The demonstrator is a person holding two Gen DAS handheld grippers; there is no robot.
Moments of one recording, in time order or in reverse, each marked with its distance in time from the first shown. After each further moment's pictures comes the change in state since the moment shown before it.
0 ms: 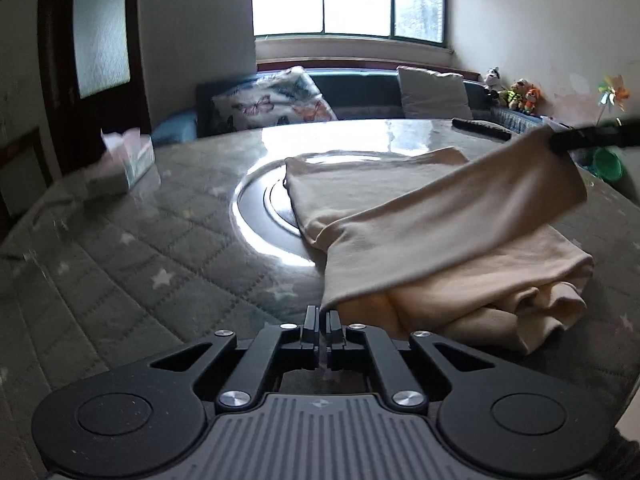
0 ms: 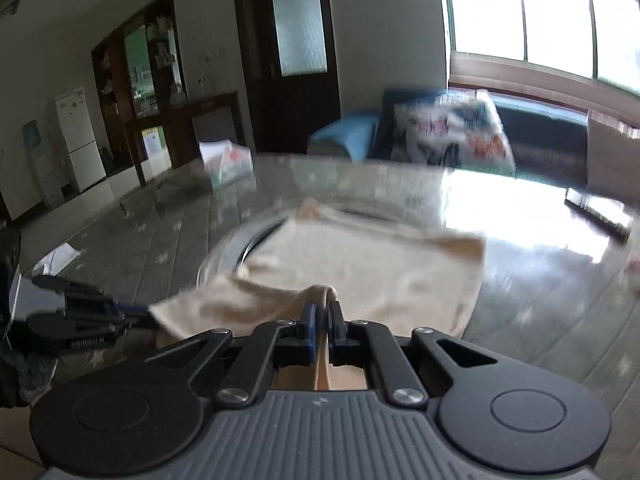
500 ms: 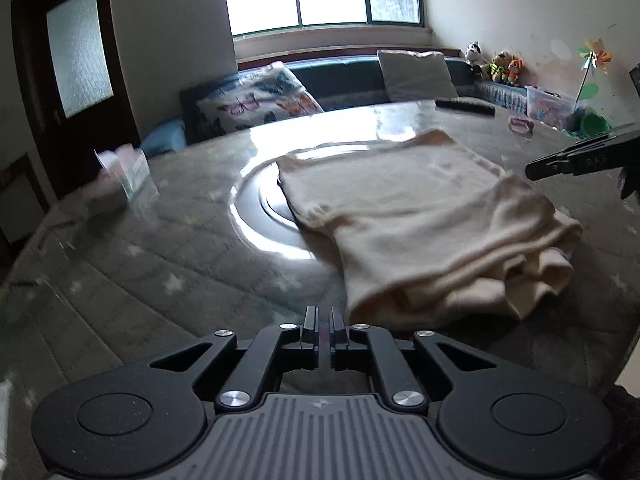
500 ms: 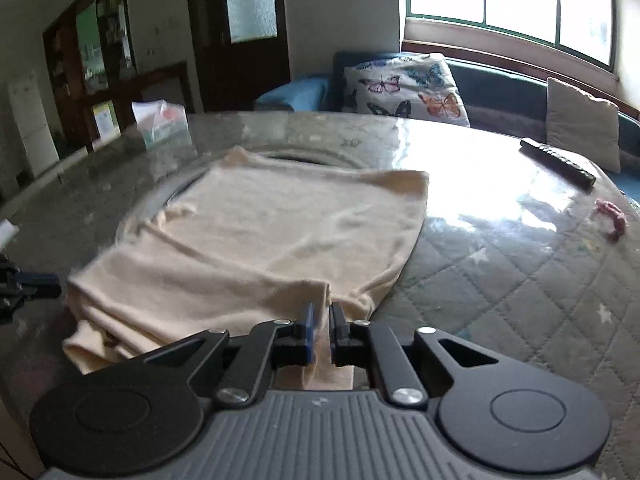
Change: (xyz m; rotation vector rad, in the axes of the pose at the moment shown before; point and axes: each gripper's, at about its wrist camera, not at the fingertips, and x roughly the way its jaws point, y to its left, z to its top) left arm -0.015 0.001 0.006 0.099 0.031 0.007; right arm 0.036 -0.043 -0.036 0.080 0.110 -0.108
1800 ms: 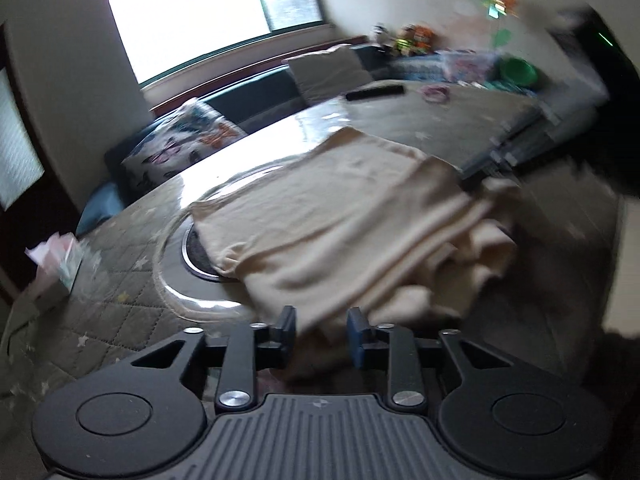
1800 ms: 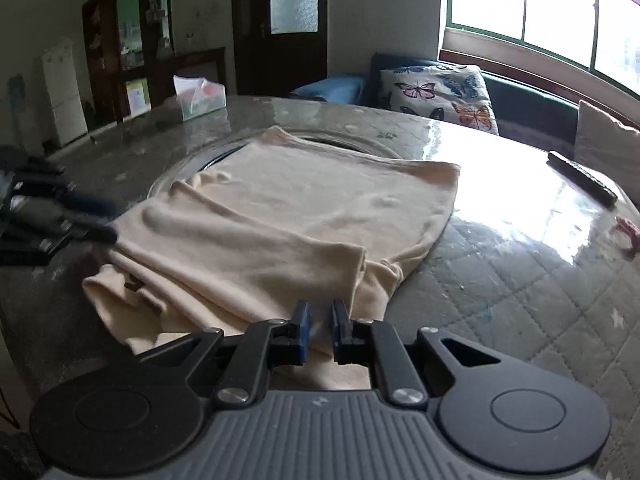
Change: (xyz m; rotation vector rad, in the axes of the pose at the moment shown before) left arm 0.015 -0.052 0.003 0.322 -0.031 -0.140; right arm -0.003 0.010 -0.033 -0.090 0.028 0.058
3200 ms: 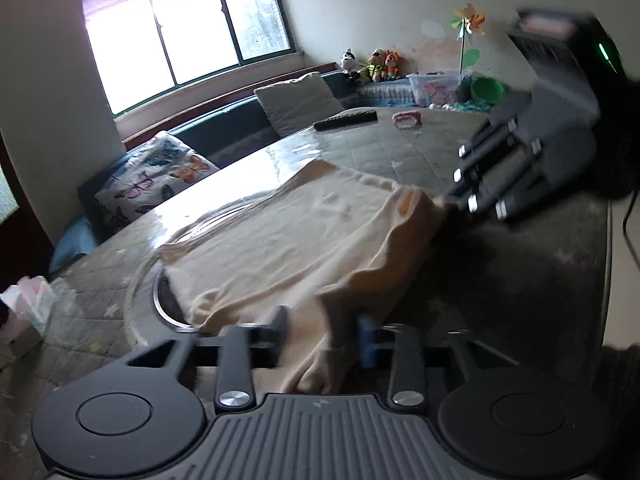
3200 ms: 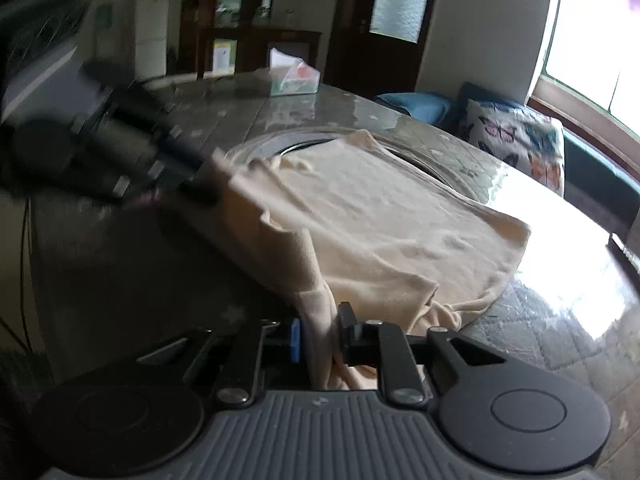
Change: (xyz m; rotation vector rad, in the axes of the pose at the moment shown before) left arm 0.018 0.002 0.010 0.036 -0.101 -0.054; right arm 0.003 0.027 0.013 -0.296 0.015 0.141
